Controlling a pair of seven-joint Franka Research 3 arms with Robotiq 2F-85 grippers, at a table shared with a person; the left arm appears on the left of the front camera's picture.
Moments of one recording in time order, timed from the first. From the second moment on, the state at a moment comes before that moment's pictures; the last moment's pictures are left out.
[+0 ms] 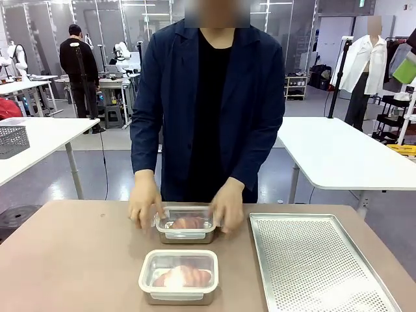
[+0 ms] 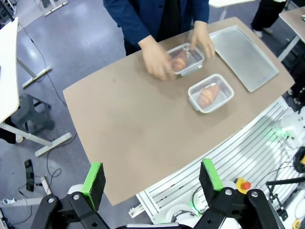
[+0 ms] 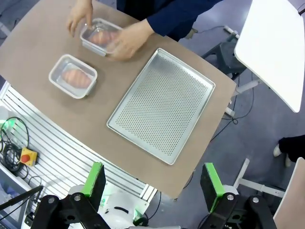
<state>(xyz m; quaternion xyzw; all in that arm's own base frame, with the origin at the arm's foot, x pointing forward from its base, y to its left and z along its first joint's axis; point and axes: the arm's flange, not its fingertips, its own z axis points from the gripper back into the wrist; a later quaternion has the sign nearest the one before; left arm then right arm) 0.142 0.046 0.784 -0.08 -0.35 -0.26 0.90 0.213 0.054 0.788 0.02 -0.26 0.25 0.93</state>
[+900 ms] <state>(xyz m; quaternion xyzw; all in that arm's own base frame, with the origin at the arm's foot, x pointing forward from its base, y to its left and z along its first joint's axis) 0.142 0.046 0.784 -0.08 -0.35 -0.26 0.90 0.213 0.054 0.788 0.02 -0.26 0.25 0.93</state>
